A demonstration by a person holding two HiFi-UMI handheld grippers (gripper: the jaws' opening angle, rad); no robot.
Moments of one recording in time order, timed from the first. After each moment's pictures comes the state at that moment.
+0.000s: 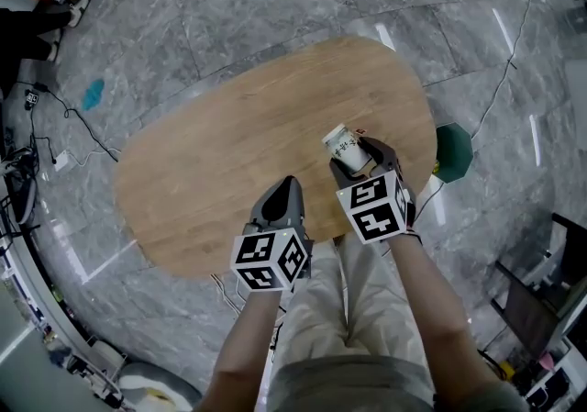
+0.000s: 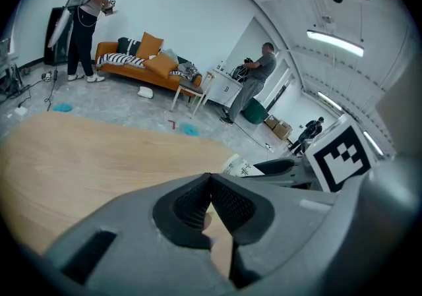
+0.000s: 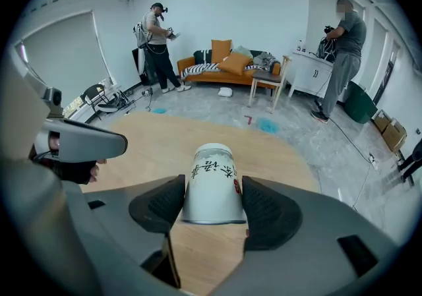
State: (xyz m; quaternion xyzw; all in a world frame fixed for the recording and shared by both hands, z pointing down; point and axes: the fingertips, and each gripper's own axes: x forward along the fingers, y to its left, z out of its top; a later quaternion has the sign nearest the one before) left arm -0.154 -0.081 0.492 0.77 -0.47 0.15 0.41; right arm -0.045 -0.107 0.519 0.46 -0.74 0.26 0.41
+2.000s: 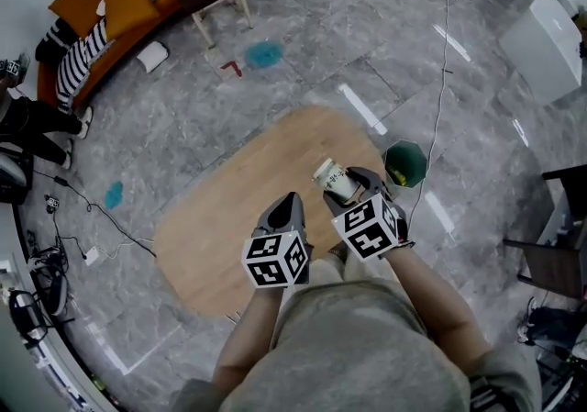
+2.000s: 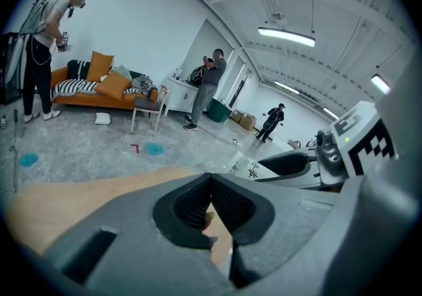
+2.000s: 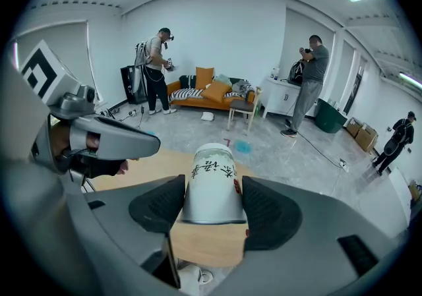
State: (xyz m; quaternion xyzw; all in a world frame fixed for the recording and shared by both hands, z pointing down) left arm -0.091 -0.069 0.297 0.86 -0.35 0.17 0.32; right arm -0.006 -0.052 0.297 0.55 -0.72 0.21 0.36
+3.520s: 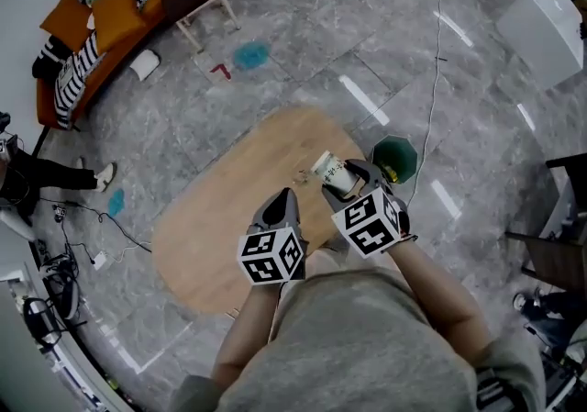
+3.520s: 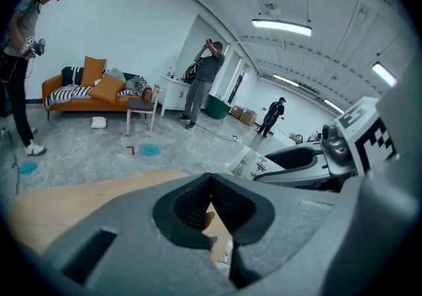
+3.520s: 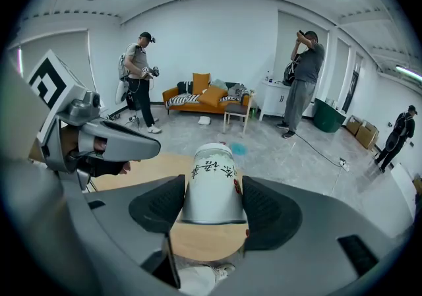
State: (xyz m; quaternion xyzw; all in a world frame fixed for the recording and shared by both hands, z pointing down) left arm -0.013 -0.061 0.285 0.86 -0.36 0.19 0.30; right arm 0.080 -0.040 0.277 0.55 -0.73 0.21 0.34
